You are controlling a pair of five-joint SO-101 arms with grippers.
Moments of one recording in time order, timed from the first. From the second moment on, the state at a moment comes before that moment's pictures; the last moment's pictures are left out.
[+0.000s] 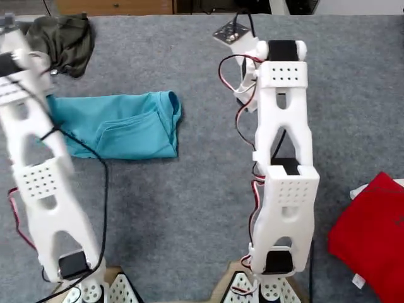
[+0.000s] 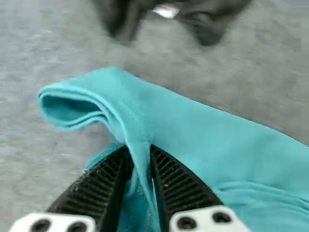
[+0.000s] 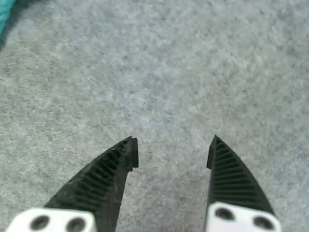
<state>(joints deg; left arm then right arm) -21.2 53.0 -80.2 100.2 -5.1 -4.1 38.5 -51.5 101.2 27.9</state>
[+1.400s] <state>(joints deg) 13.5 38.4 -54.9 100.2 0.6 -0.5 43.6 -51.8 96.3 21.6</state>
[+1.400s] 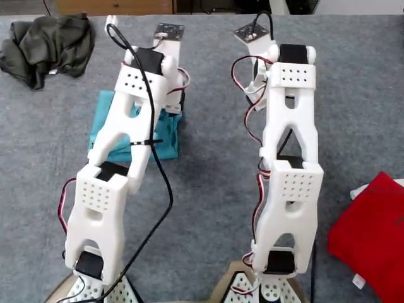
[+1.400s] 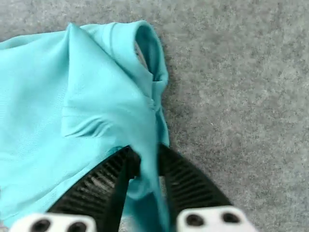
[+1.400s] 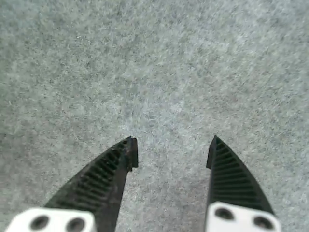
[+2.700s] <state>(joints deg) -20.3 -5.6 2.9 100.2 4.7 -32.3 37.5 -51.4 101.1 -3.8</state>
